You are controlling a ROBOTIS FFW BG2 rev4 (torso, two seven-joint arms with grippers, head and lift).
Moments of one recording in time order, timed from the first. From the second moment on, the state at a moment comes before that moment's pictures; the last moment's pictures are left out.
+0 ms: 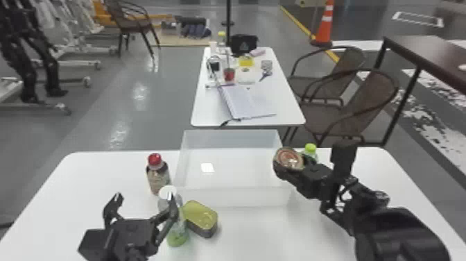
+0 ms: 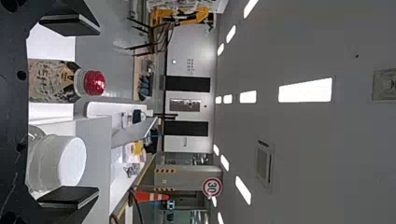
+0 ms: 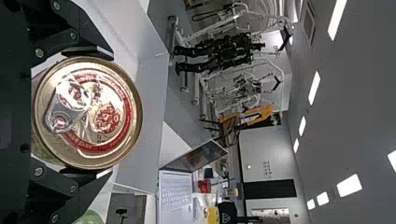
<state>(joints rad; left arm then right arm) 0.28 0.00 -0.06 -1.67 -0.01 -0.38 0.07 -0.27 -0.20 0.22 -1.29 -0.34 0.12 0.41</state>
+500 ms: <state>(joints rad) 0.27 0.00 -0.06 -1.66 0.00 -0.39 0.07 -0.36 -0.21 0.26 -1.23 -0.39 0.11 0.41</state>
